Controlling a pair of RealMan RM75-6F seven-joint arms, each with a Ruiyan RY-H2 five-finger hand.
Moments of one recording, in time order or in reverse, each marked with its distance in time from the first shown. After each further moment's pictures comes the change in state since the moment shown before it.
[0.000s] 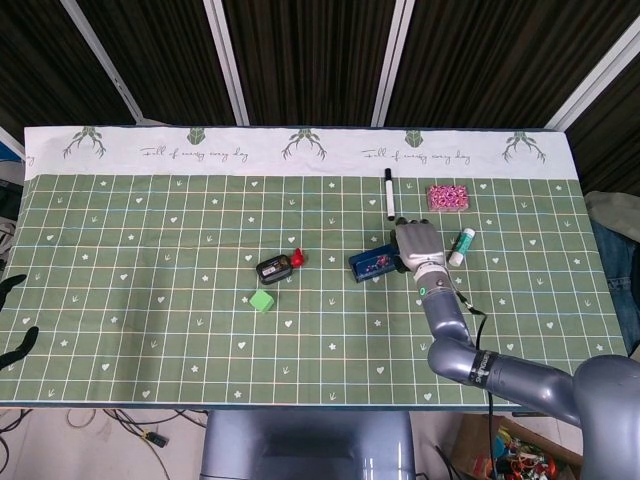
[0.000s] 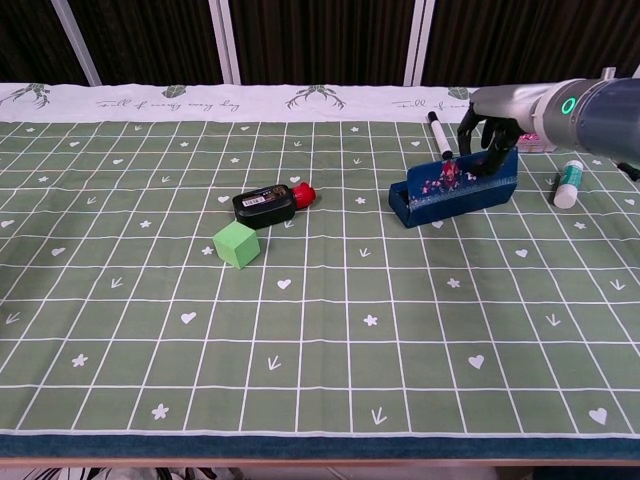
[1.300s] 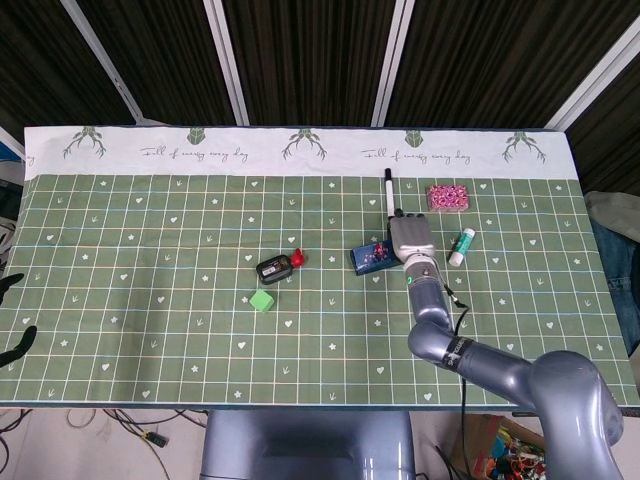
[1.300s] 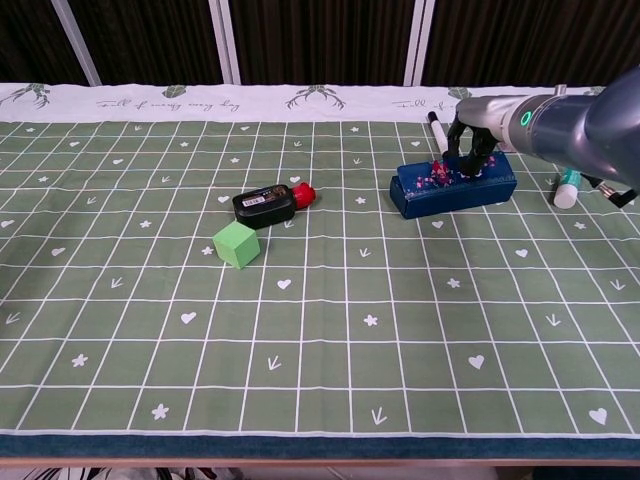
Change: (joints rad) left arm 0.000 0.004 -0.002 0.002 -0.002 -0.001 -0.012; right arm 0.074 -0.147 0.006 0.260 0.090 -0.072 -0.038
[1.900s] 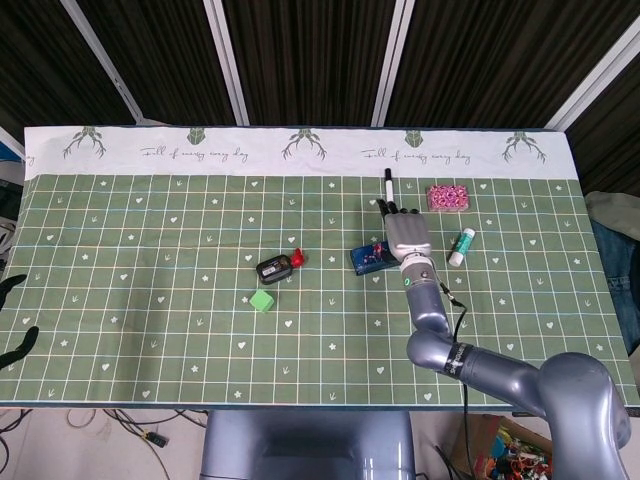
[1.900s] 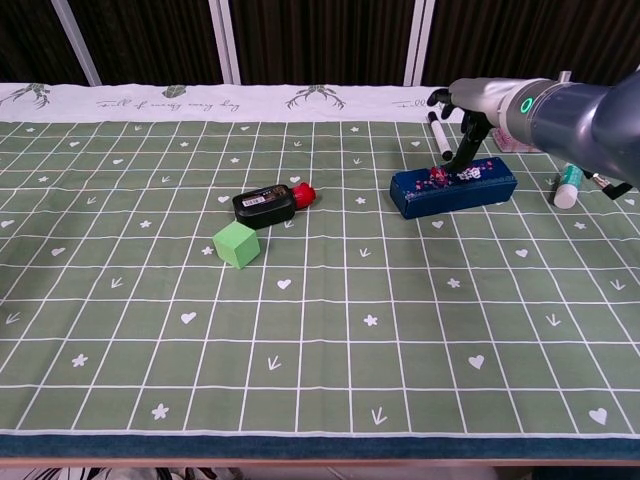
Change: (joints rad) left arm 0.000 -0.002 0.002 -0.002 0.007 0.002 0.005; right arm -0.030 0.028 0.038 -0.100 -0.107 0.093 0.078
